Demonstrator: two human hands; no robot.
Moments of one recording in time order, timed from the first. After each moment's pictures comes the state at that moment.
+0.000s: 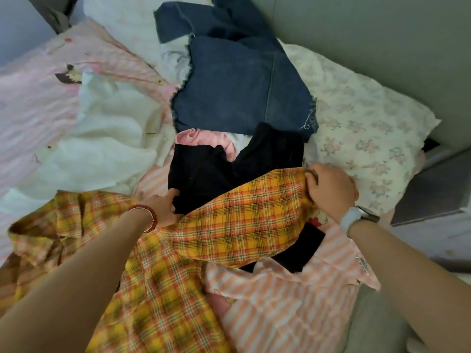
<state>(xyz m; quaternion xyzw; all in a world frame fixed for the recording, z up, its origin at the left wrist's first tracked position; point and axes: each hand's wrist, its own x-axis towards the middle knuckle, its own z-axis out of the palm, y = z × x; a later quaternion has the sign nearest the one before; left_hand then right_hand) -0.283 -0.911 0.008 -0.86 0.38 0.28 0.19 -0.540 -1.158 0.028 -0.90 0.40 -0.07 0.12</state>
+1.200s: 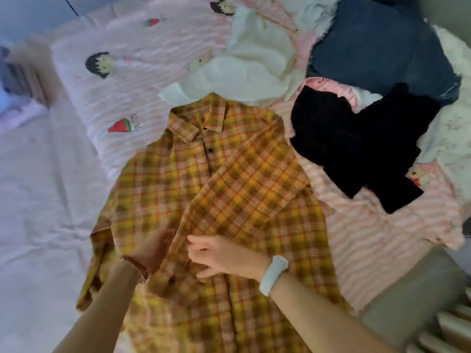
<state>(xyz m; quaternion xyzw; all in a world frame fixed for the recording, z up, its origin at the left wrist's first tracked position) -0.409 -0.508 0.048 -0.64 -0.24 0.50 -0.53 -0.494 -0.679 0.086 -0.57 0.11 0.44 0.69</state>
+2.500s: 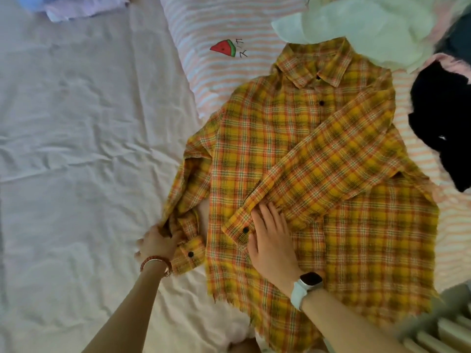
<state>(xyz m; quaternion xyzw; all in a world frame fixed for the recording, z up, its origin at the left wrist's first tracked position) -0.473 -0.264 -0.054 -0.87 -0.31 0.32 -0.23 -0.536 -0.488 0.003 -0.97 0.04 0.17 0.16</state>
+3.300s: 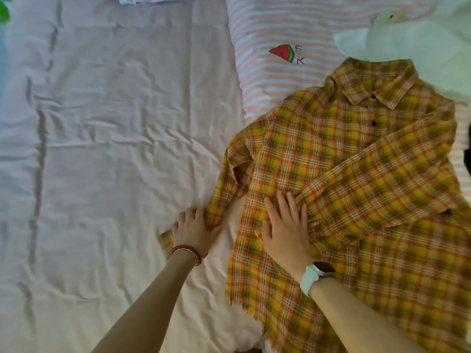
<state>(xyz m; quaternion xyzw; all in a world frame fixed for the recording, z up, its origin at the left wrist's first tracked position) -0.472 -0.262 -0.066 -0.95 -0.05 0.28 -0.12 -0.486 -0.462 -0.008 -0.97 0.01 0.22 0.09</state>
